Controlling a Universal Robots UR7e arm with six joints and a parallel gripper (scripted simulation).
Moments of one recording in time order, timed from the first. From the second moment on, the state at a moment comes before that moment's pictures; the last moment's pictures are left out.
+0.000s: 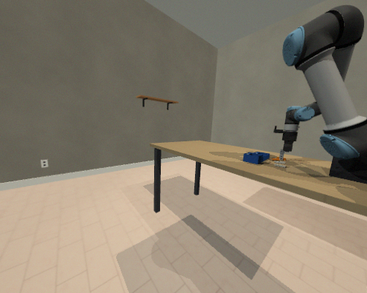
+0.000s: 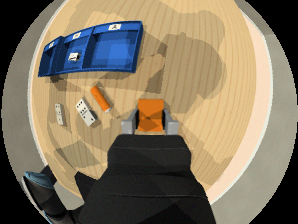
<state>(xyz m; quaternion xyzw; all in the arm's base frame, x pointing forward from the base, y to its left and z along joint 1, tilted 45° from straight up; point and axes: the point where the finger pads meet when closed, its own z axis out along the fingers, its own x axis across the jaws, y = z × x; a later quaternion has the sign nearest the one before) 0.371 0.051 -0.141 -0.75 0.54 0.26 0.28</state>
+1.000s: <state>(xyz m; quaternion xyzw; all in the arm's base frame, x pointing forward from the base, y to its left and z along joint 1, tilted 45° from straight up) 0.377 0.012 -0.102 -0.75 0.54 0.26 0.28</state>
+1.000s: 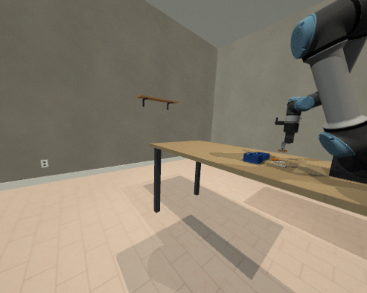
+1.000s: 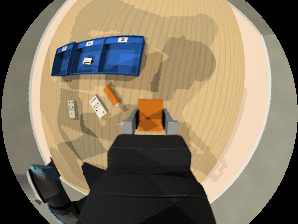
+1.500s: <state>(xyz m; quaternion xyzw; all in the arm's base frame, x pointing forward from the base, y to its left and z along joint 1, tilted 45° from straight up) 0.376 0.009 -0.098 -0.75 0.54 0.26 0.28</state>
